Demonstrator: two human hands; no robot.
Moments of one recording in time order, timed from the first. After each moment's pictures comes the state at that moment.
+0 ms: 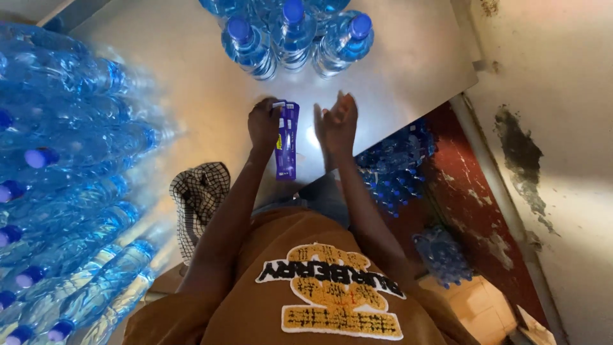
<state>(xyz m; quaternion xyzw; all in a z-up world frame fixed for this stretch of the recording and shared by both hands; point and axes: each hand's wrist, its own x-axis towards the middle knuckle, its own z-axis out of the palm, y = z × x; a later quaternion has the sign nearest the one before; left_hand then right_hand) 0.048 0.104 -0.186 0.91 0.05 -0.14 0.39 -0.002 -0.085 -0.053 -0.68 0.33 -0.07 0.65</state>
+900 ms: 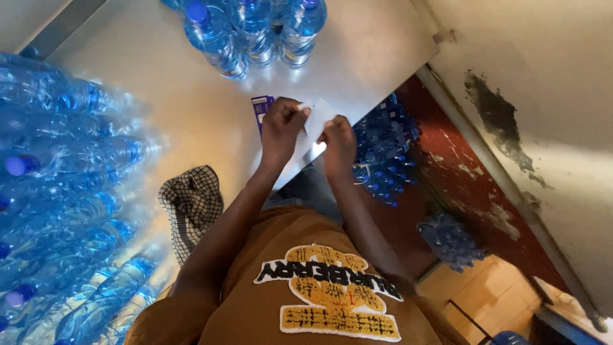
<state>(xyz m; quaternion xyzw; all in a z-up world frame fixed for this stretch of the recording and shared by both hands) -0.011 0.046 -0.004 0.63 -0.05 -0.15 0.76 -0.101 -0.080 -0.040 -0.54 0.35 -0.17 0.75</state>
